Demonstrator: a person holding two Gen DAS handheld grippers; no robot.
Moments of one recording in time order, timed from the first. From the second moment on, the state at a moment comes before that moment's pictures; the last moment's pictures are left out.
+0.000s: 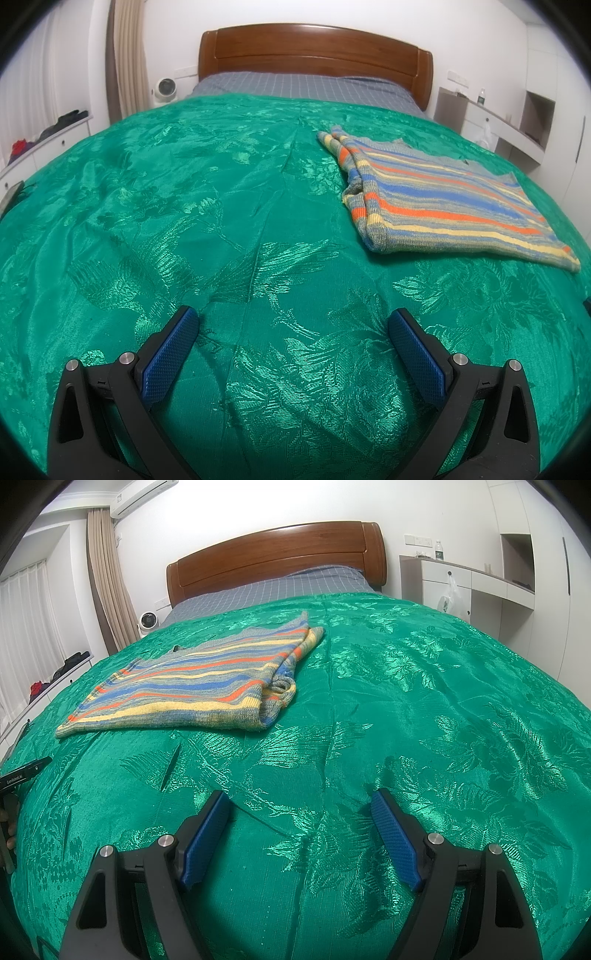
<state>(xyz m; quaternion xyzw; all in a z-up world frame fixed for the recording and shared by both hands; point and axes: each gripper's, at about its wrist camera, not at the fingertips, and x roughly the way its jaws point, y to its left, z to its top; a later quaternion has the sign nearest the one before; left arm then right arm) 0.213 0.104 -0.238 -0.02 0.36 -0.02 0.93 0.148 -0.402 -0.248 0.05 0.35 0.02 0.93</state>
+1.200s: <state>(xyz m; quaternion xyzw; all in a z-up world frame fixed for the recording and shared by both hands) 0.211 -0.155 -0.164 0.16 0.34 -0.24 0.89 0.186 -0.453 -0.180 0.04 0.41 0.08 0.91</state>
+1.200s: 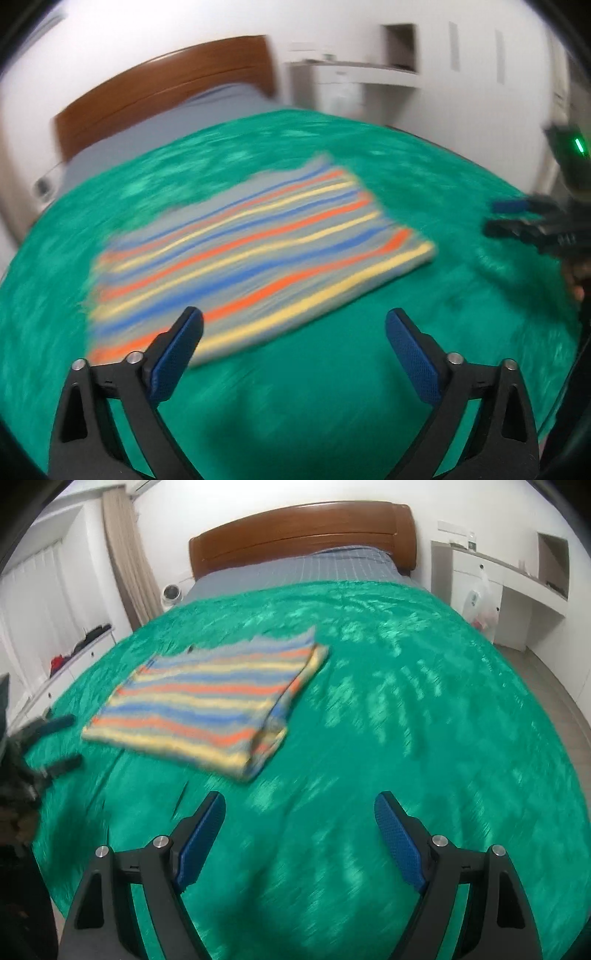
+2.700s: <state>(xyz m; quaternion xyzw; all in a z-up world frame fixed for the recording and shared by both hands) 0.236 0.073 -0.184 -0.16 0.41 -0.06 0.90 0.454 -0.144 -0.194 0.18 0.49 0.32 0.79</state>
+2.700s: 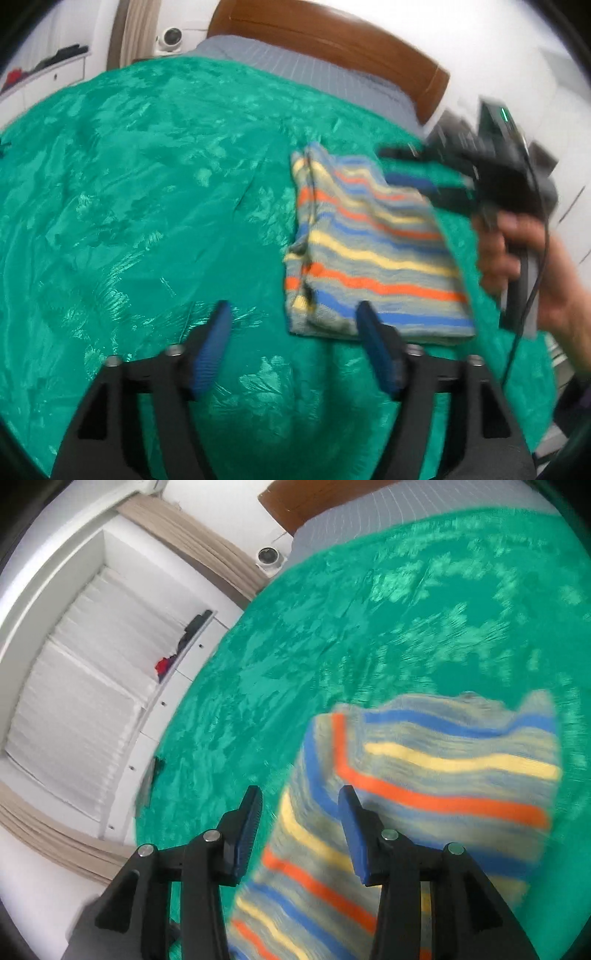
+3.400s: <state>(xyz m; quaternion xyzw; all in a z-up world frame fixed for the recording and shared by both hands) 0.167 0.082 -0.170 -0.03 0.44 -0.03 0.89 0.181 -0.245 -0.178 0.01 0.45 0.20 0.87</state>
